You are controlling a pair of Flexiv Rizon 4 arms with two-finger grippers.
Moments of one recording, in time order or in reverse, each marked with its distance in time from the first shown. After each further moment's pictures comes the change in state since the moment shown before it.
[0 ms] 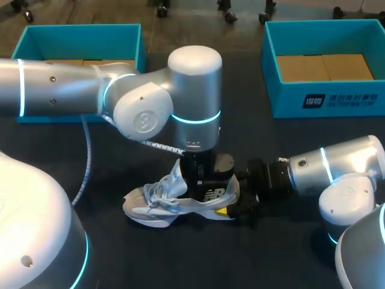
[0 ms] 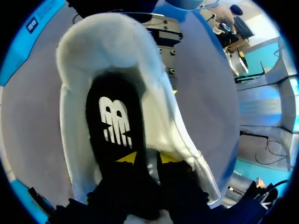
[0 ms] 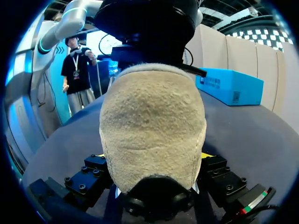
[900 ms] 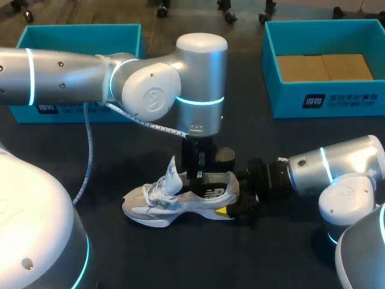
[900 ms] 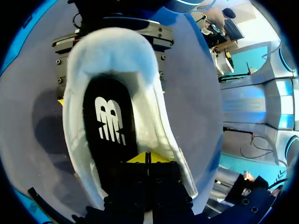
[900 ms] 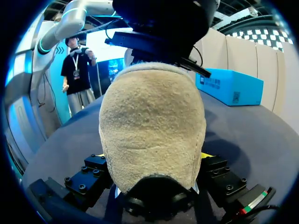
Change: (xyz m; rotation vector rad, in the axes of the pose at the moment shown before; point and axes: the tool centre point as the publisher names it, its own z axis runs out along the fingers) left arm 0.012 0.004 -0.016 -0.029 0.177 0.025; right arm 0.000 0.001 0.000 0.000 0.000 0.001
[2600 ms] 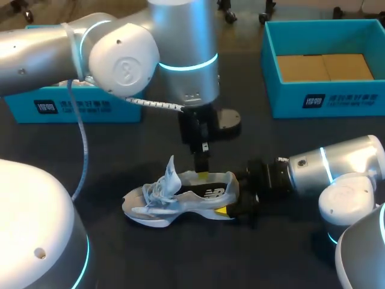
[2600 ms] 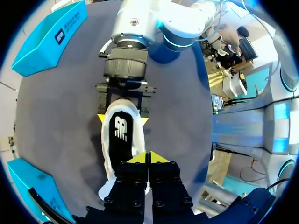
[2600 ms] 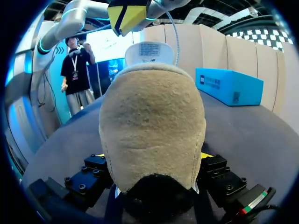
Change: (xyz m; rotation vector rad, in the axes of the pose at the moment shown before) left arm 0.042 -0.022 -0.103 0.146 -0.165 -0.135; right arm 0.000 0.000 0.000 0.000 0.000 0.000
